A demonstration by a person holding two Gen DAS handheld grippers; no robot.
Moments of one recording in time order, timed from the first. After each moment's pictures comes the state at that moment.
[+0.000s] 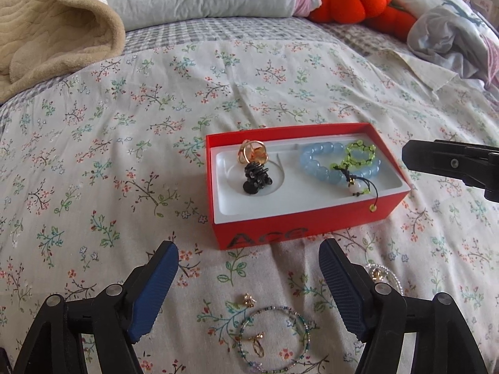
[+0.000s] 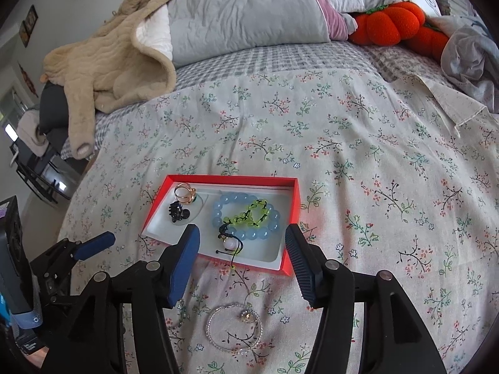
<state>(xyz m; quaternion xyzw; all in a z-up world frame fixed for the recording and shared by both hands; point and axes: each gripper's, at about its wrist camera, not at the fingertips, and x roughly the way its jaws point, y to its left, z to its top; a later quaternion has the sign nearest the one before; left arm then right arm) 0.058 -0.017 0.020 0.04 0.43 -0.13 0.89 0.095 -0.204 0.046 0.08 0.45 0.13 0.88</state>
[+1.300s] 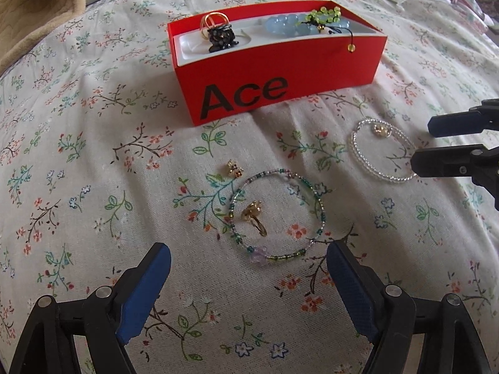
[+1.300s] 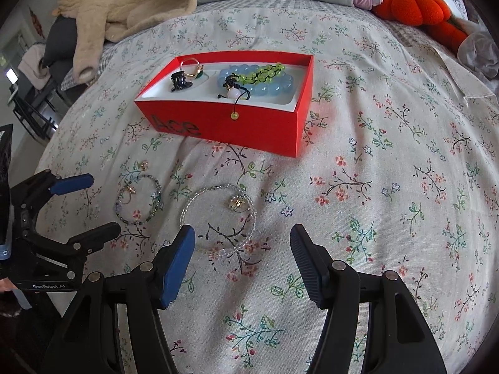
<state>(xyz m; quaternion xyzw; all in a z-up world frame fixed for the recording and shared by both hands) 0.007 -0.008 -0.053 0.12 0.48 -0.19 0.85 0.026 -0.192 -0.035 -0.01 0.53 0.16 0.83</state>
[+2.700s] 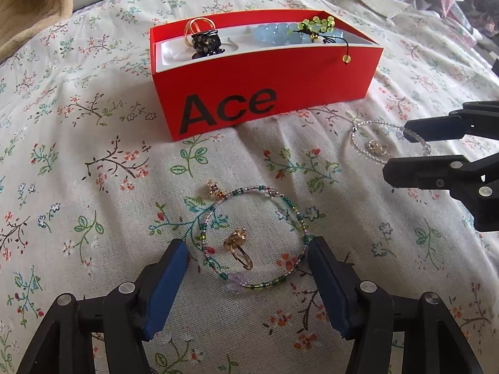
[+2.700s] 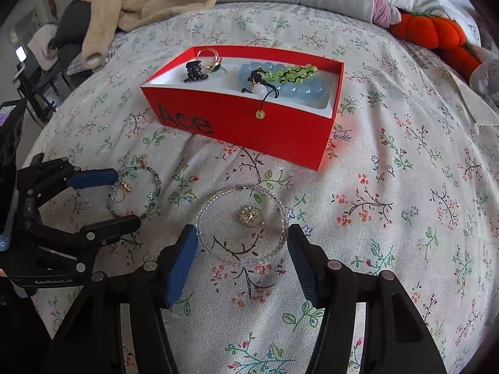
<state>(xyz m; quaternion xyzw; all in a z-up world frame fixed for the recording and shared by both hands) 0.020 -0.011 -0.063 0.09 0.46 -0.22 0.86 0.032 -0.172 -0.045 -0.06 0.50 0.17 0.85</state>
